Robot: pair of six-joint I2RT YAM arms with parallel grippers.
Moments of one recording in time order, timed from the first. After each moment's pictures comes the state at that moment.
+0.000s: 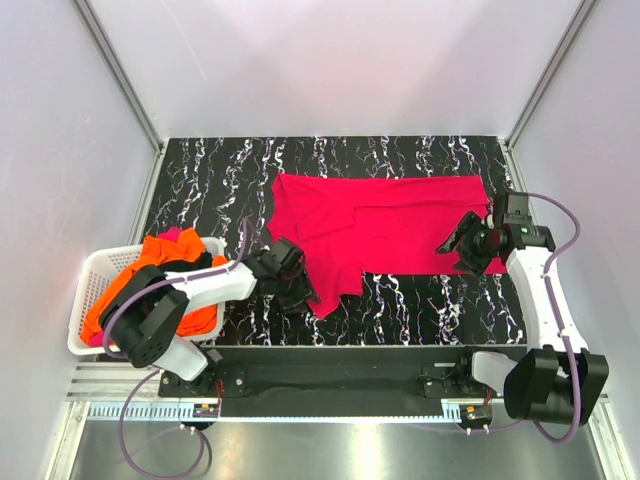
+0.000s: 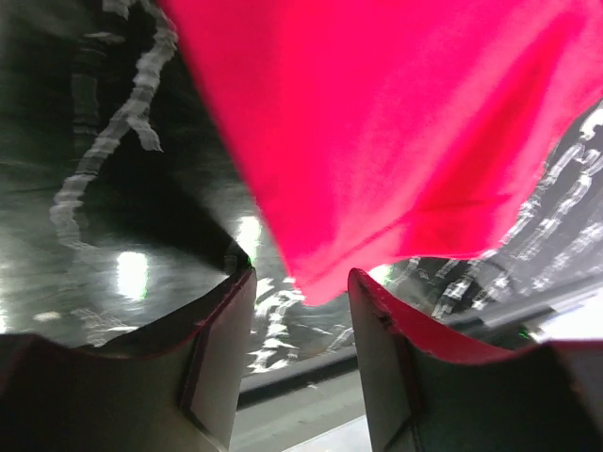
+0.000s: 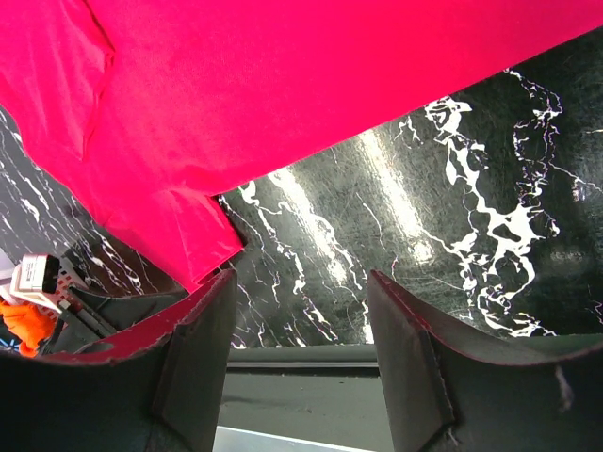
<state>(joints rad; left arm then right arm) -0.72 1.48 0.71 -0.34 0.16 -1.13 -0.10 1.16 0.99 -0.89 -0.28 0.57</state>
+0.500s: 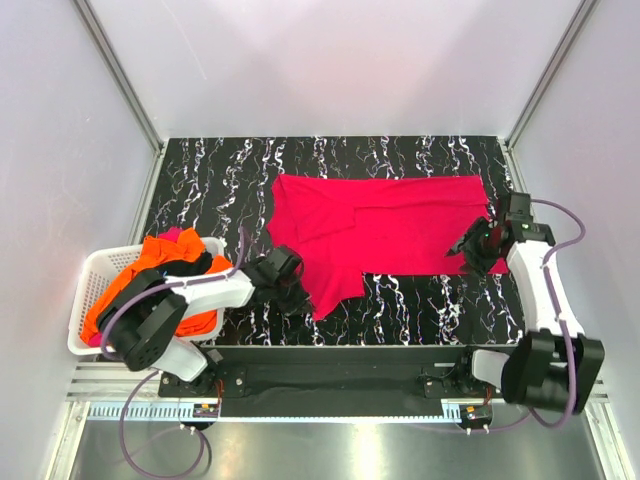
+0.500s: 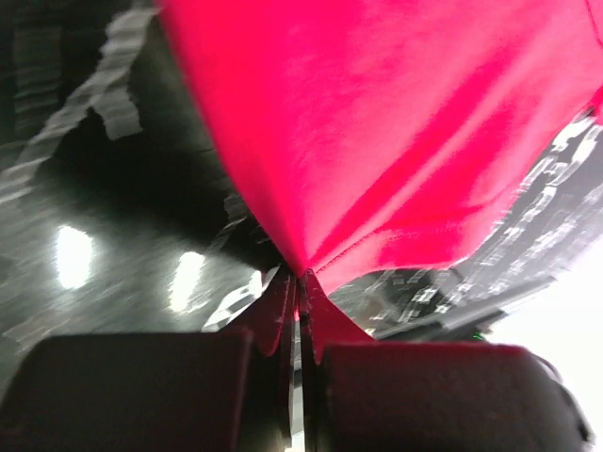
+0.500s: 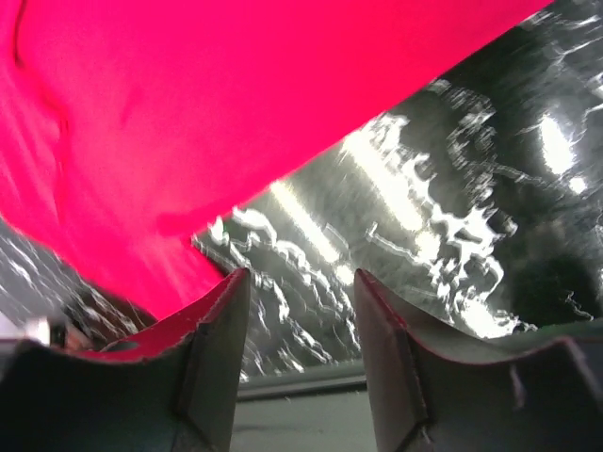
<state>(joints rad) -0.75 1.50 0.64 -0.20 0.18 -1.29 -0.13 1.18 0.97 -0.89 -0.20 0.62</state>
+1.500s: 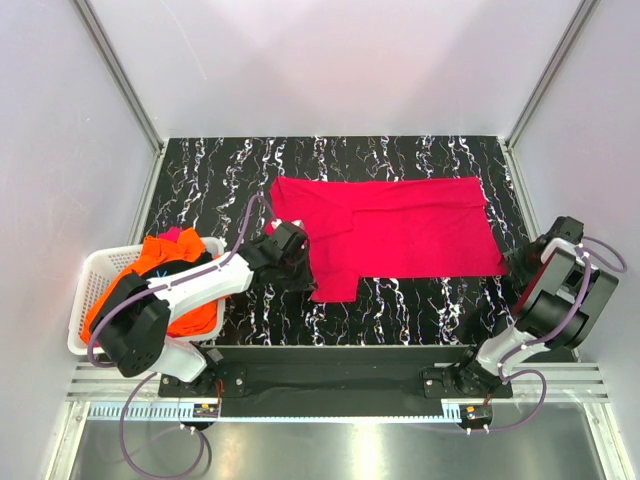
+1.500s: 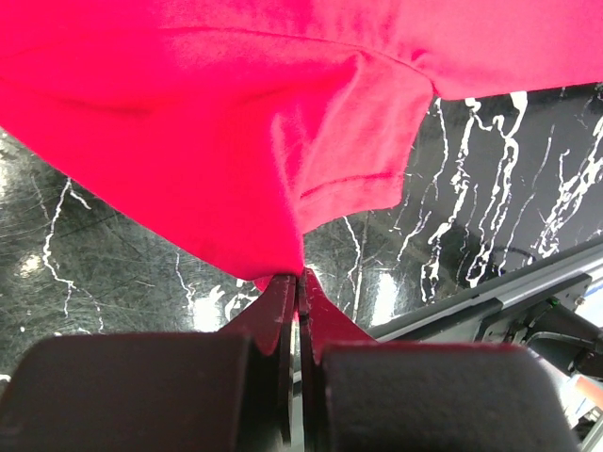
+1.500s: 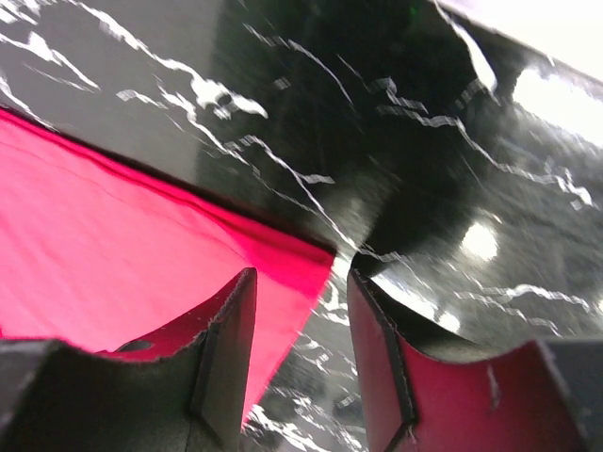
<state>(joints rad) -0.75 1.43 0.85 -0.40 0.10 -0.89 -0.63 1.62 0.89 -0.44 -0.12 0.62</state>
